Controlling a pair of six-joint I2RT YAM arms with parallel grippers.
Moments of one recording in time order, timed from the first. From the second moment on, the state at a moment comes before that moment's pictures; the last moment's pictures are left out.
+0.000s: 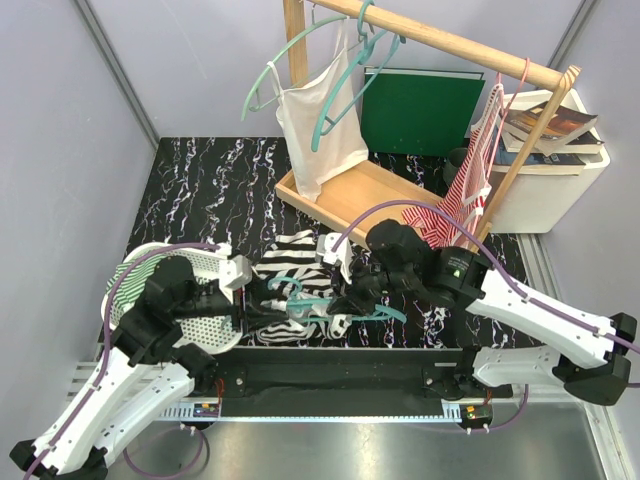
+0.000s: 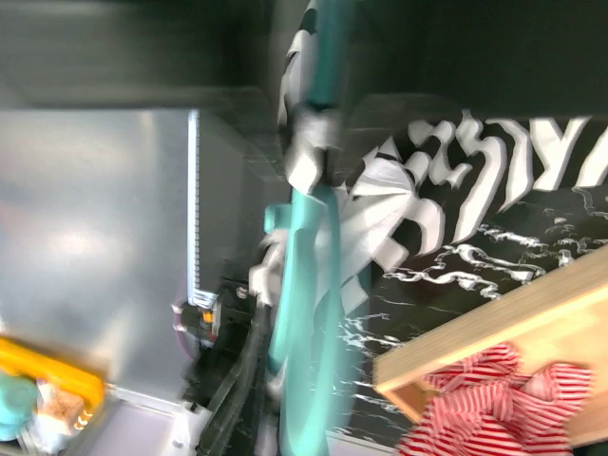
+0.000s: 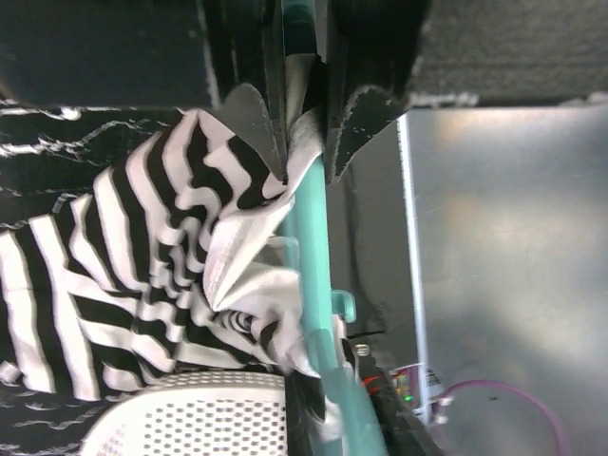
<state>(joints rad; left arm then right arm) -0.59 0.48 0.71 -0.47 0.83 -0.01 1.08 1.16 1.26 -0.71 -0.40 -0.08</state>
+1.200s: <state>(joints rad) -0.58 0.40 0.71 -0.49 0.07 -0.07 1.08 0.81 0.98 -0.46 0.51 0.29</state>
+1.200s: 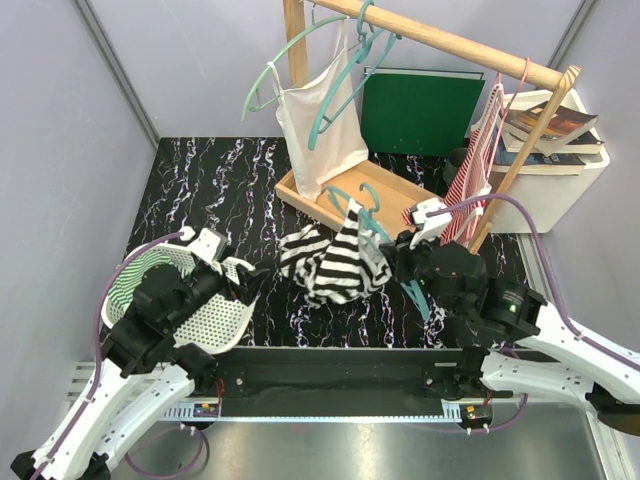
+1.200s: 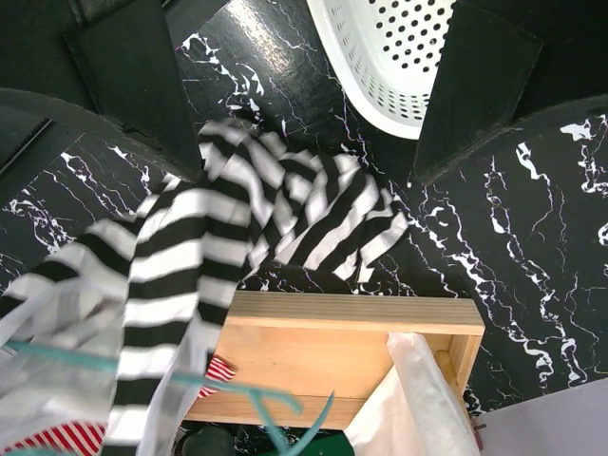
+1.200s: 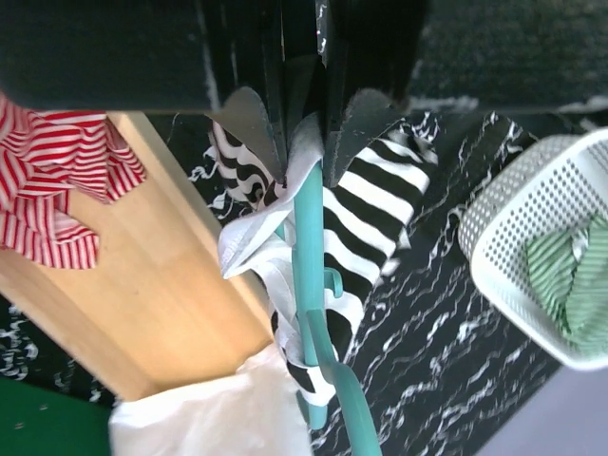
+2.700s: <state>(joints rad) -0.58 0.40 0.71 -0.49 0.08 -0.09 0.95 1.22 1.86 -0.49 0.97 0.07</state>
